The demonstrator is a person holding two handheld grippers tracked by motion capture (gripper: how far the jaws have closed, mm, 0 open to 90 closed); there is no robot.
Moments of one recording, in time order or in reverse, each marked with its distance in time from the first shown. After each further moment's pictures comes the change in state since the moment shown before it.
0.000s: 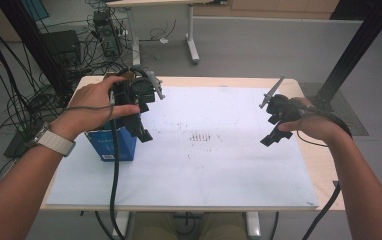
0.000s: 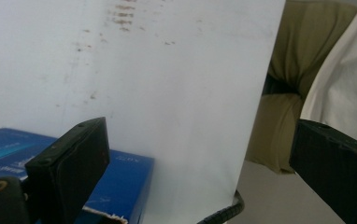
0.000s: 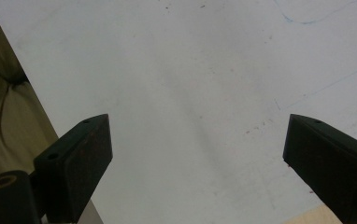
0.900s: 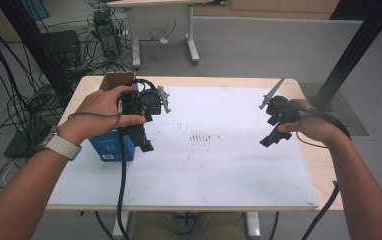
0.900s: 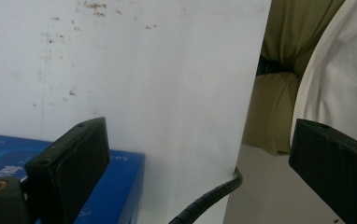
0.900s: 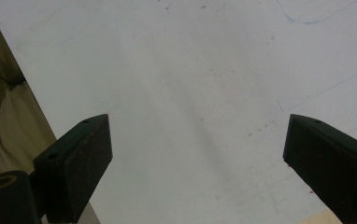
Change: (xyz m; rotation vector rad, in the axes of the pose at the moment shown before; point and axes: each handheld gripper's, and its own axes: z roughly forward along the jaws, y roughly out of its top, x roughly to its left) left arm -0.007 0.004 0.020 0.067 -0.026 0.039; right arm -0.001 -0.002 0.005 -0.012 0.004 0.006
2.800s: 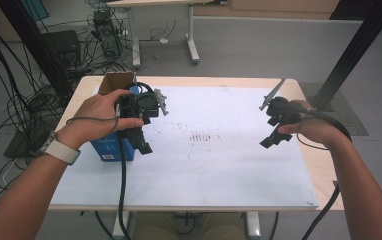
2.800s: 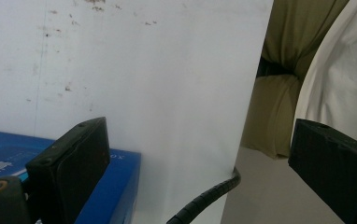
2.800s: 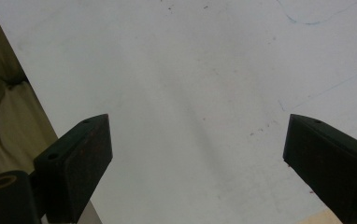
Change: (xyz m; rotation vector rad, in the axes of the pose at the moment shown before) left arm -0.001 -0.007 0.005 -0.009 -0.003 -0.024; right arm 0.005 -0.001 -0.001 -0.003 -0.005 -0.005
